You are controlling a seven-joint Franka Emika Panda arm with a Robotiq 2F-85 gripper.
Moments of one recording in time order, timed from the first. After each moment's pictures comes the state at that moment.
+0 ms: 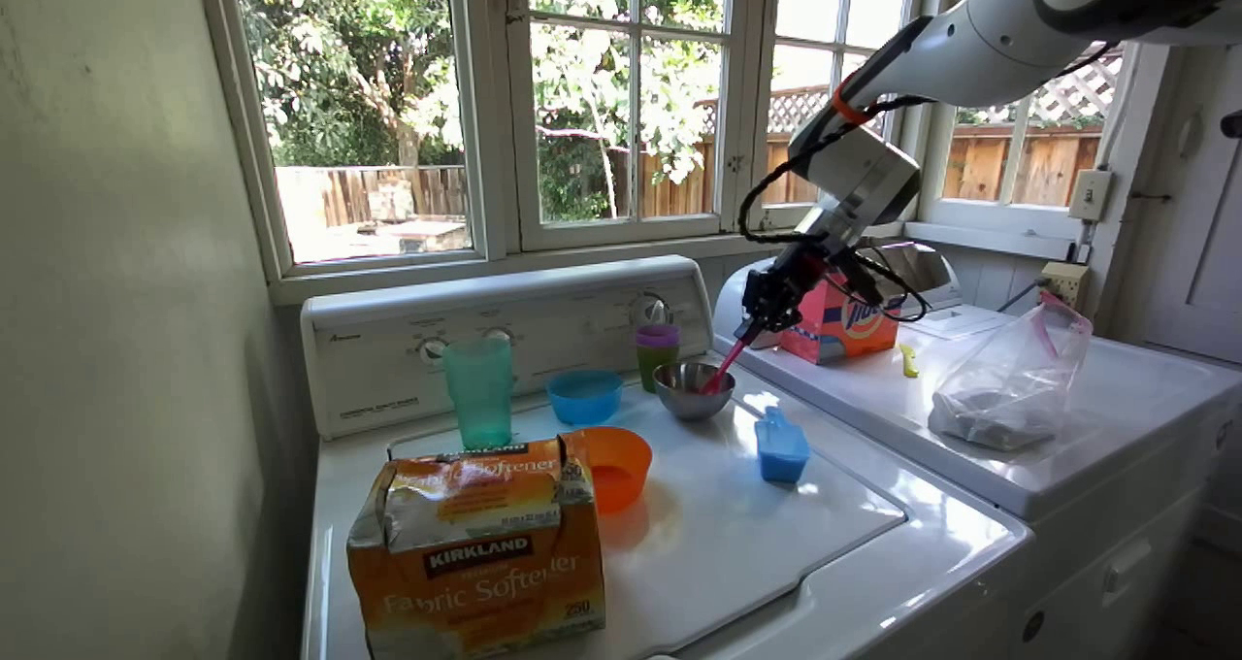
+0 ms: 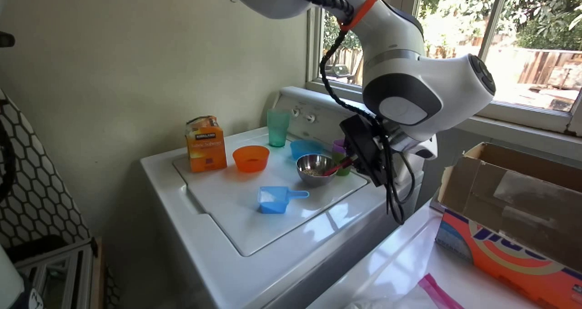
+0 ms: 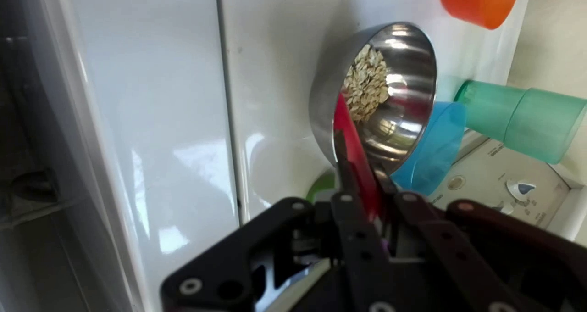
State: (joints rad) arm -0.26 0.53 -0.03 -1.66 0.76 1.87 -0.71
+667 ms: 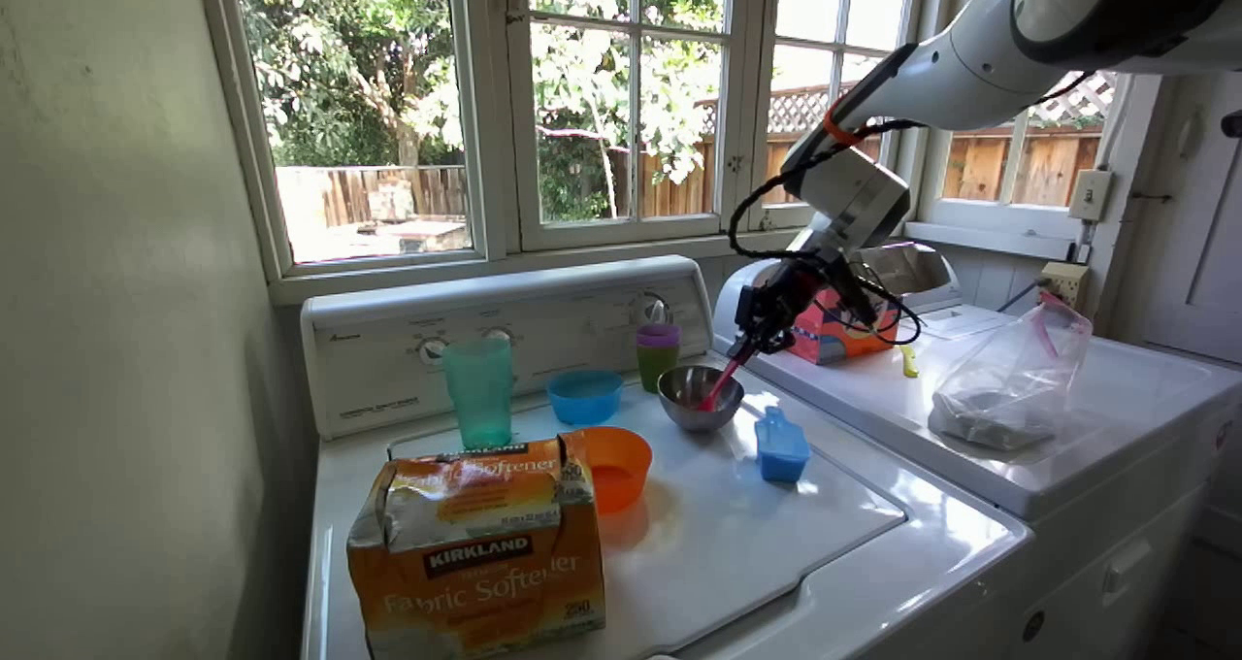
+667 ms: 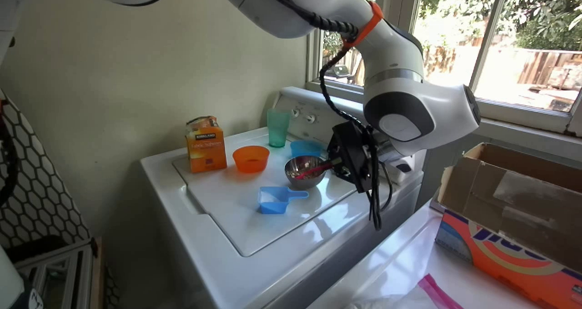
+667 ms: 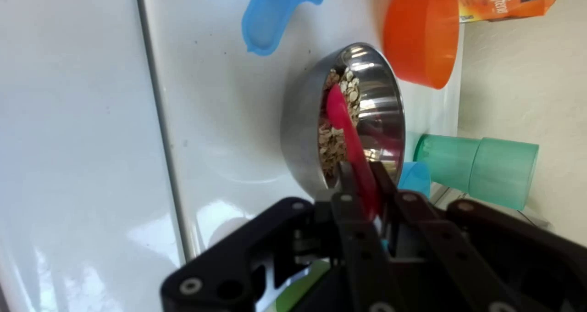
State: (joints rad) arm -0.26 0.60 -0.02 -1.62 0.77 1.69 -0.66
